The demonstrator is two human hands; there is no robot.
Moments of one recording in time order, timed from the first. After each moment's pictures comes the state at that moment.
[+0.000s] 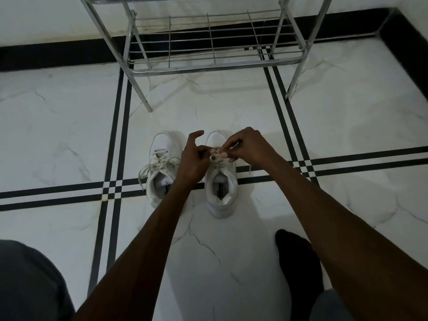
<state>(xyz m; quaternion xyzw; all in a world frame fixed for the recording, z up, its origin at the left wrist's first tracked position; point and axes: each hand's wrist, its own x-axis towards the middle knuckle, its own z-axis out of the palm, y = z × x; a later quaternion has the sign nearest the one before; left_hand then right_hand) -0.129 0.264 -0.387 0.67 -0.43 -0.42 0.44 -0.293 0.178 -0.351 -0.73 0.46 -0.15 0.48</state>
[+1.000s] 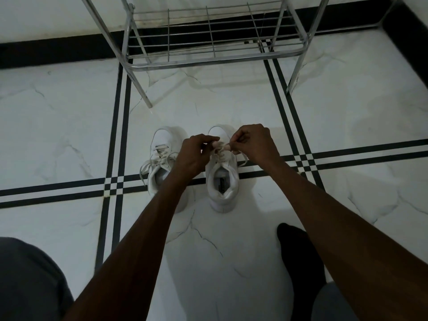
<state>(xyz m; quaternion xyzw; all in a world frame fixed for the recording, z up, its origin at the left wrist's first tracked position) -0.117 0.257 -0.379 0.69 -0.60 -0.26 0.31 -0.302 0.187 -0.363 -0.69 0.52 -0.24 0.44</state>
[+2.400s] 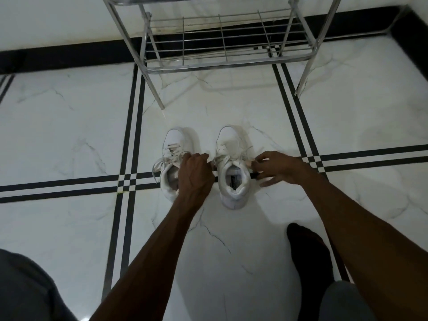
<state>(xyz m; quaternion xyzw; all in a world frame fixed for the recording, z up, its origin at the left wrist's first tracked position) -0.126 0.314 -0.385 0.79 -0.58 -0.11 0.14 -0.344 0.202 -0.384 -0.50 0.57 0.00 0.65</state>
